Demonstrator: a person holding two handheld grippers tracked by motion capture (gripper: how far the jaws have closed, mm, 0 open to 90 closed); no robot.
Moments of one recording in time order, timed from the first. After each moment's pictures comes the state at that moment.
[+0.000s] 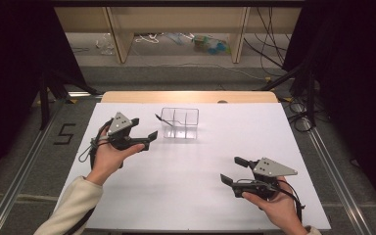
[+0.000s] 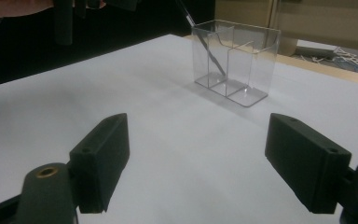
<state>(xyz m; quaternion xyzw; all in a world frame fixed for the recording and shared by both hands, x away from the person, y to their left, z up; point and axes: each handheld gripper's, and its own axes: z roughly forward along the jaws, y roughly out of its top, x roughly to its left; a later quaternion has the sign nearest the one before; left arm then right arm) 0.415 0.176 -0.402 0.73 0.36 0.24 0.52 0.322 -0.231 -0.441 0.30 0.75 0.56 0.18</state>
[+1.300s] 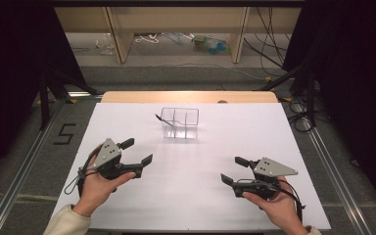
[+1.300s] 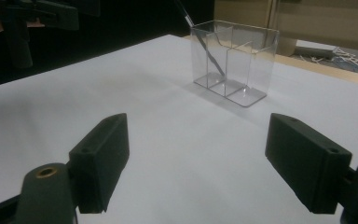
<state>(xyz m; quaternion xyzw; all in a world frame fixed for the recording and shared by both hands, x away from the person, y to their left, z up) 0.346 0.190 -0.422 0.72 0.33 0.24 0.56 0.322 -0.232 -0.441 0.30 0.75 0.56 0.18</state>
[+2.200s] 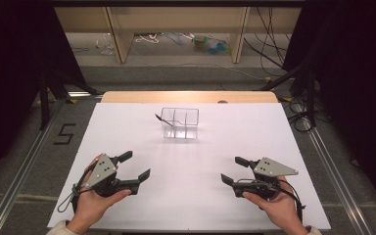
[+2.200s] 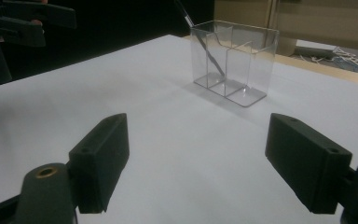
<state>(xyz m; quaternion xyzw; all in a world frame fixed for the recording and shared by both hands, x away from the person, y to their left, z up) 0.312 0.195 -0.435 0.72 0.32 0.24 0.58 0.321 -0.232 -0.440 0.30 0.76 0.55 0.17</state>
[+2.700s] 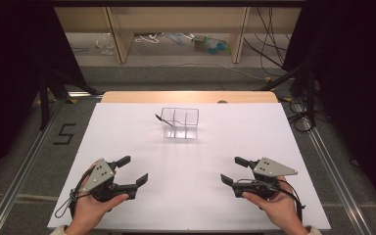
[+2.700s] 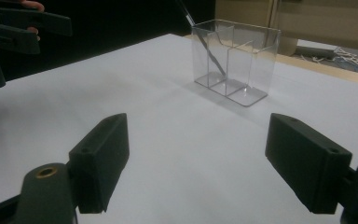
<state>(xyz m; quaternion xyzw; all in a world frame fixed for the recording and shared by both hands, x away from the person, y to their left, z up) 0.304 0.201 -0.443 0.72 0.33 0.23 0.57 0.322 -0.231 -0.441 0.30 0.75 0.56 0.18</state>
